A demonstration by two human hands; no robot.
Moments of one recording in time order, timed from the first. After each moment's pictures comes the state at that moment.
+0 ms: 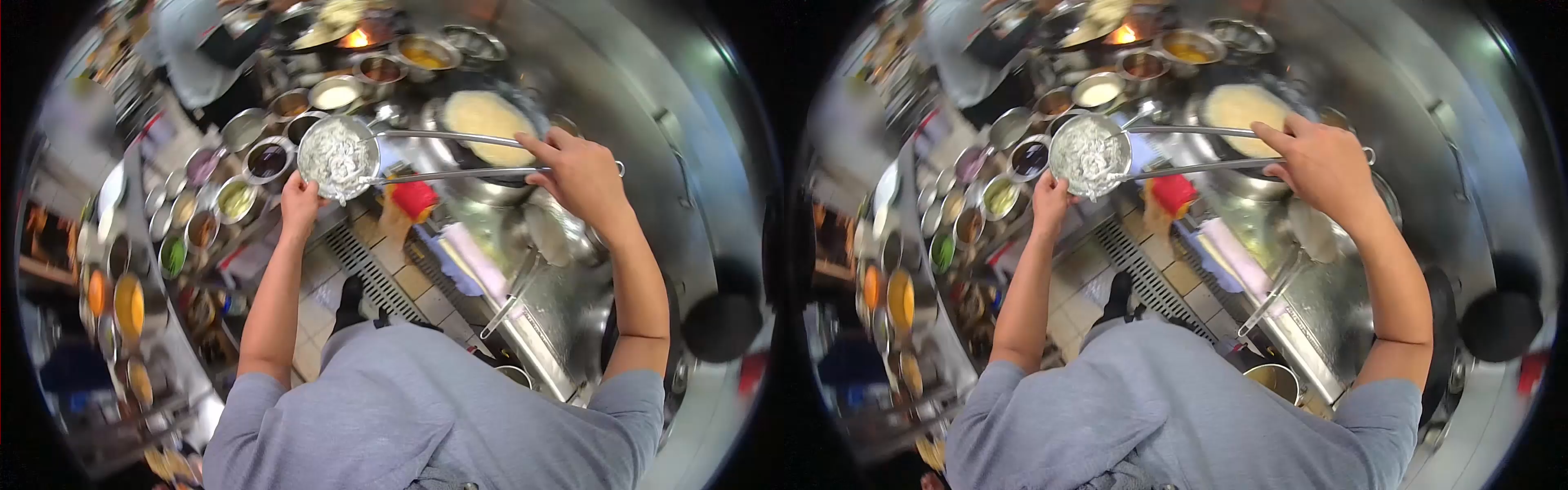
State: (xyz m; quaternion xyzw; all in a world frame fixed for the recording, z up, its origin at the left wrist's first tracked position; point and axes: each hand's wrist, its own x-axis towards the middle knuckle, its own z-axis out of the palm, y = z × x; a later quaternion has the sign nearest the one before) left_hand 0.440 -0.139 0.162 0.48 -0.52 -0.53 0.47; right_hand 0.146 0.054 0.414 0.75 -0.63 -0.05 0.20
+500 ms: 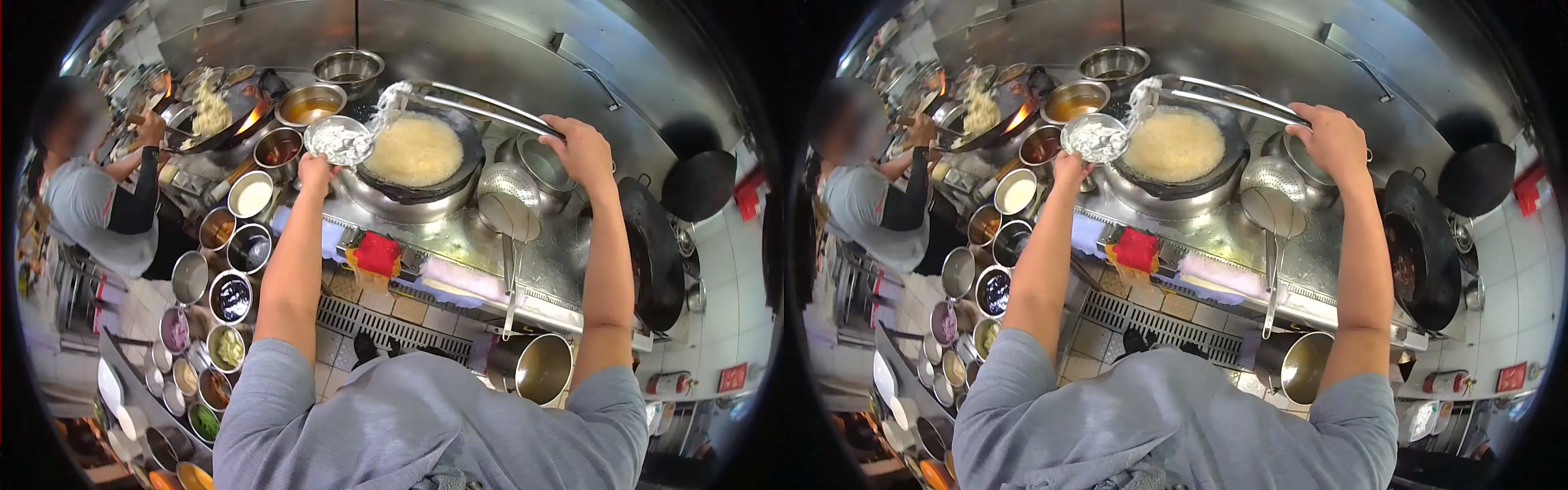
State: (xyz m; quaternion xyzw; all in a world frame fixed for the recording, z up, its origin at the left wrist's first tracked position) left_hand 0.182 -0.326 0.178 0.38 -0.49 -0.71 0.33; right_hand 0.059 0.064 0.416 0.38 -0.90 0.04 0.23
